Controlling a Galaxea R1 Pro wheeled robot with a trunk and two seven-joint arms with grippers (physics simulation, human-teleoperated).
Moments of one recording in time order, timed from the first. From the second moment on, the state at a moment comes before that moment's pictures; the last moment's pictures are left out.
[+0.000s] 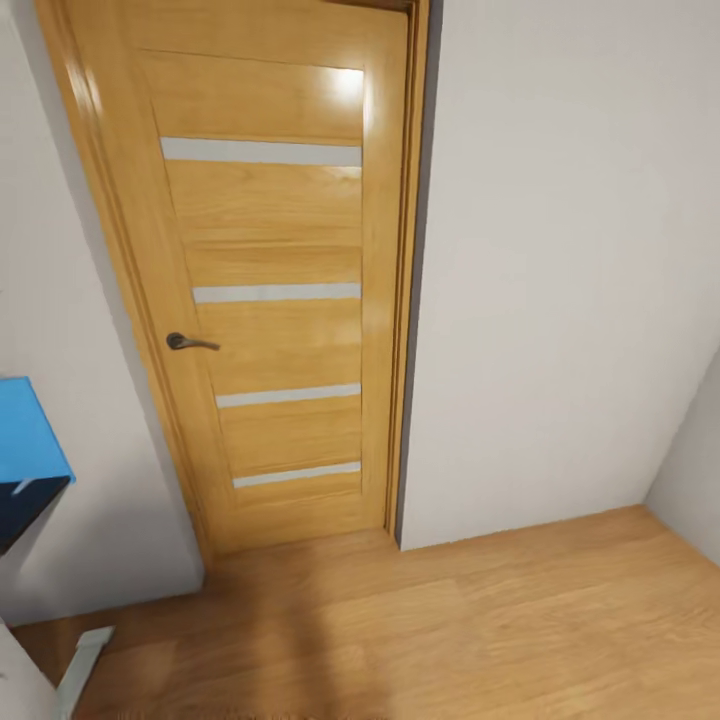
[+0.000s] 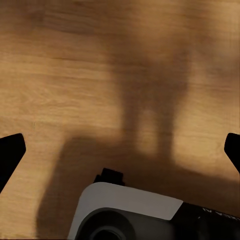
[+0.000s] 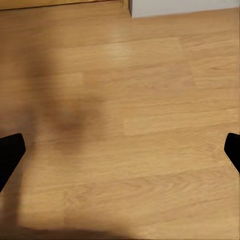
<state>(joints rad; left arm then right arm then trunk) -0.01 -0.01 0.20 -0.28 0.09 -0.31 0.01 0.00 0.05 0.01 -0.27 0.08 -0.66 -0.02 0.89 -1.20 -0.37</state>
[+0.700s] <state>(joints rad) 0.00 -0.02 0.20 -0.22 0.09 -0.58 0.00 0.00 0.05 0.01 -0.16 0.08 -1.05 -0.06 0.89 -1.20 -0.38</state>
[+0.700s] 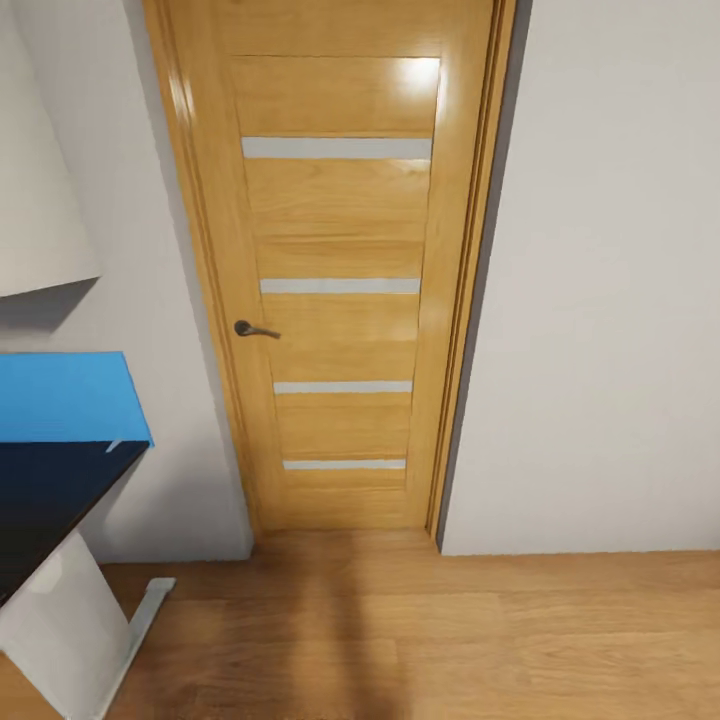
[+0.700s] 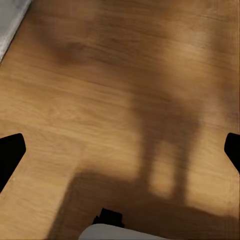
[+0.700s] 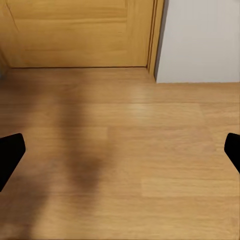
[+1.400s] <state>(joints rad) 0.00 -0.04 0.20 -0.03 0.09 -1.05 0.07 0.00 0.05 0.01 -0.16 0.08 -1.05 -0.06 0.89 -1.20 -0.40</state>
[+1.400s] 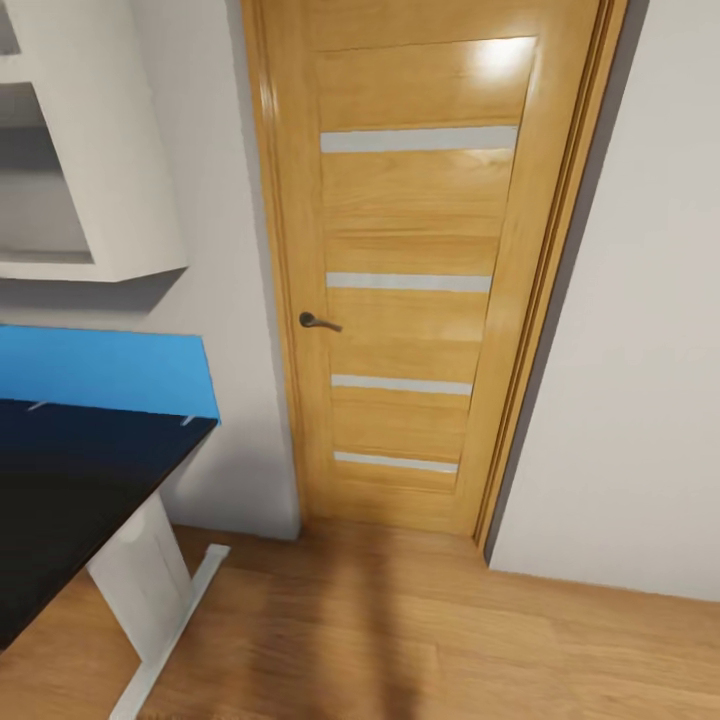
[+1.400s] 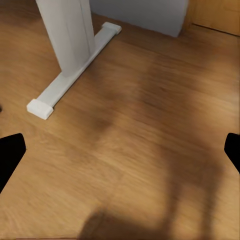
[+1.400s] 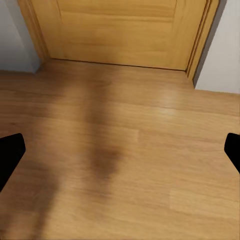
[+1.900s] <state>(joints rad) 0.00 -0.05 0.20 -0.03 0.09 -1.05 0.07 0.00 0.05 0.01 -0.16 0.08 -1.05 -0.06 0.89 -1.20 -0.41</state>
